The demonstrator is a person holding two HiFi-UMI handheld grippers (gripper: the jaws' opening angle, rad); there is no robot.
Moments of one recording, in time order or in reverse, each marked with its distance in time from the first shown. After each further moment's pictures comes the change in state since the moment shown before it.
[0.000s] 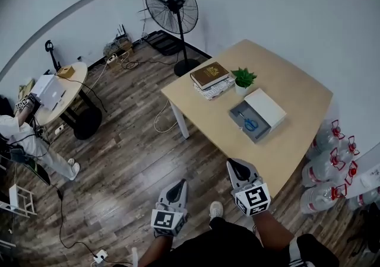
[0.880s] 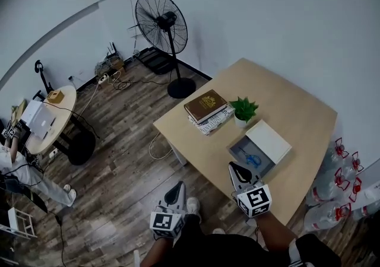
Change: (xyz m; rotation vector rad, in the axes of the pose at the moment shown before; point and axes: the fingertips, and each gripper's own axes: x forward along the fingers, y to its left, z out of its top) left arm 0.187 0.095 0.058 -0.021 -0.043 0.005; right arm 0.152 -0.137 0.014 -0.025 0.012 -0.053
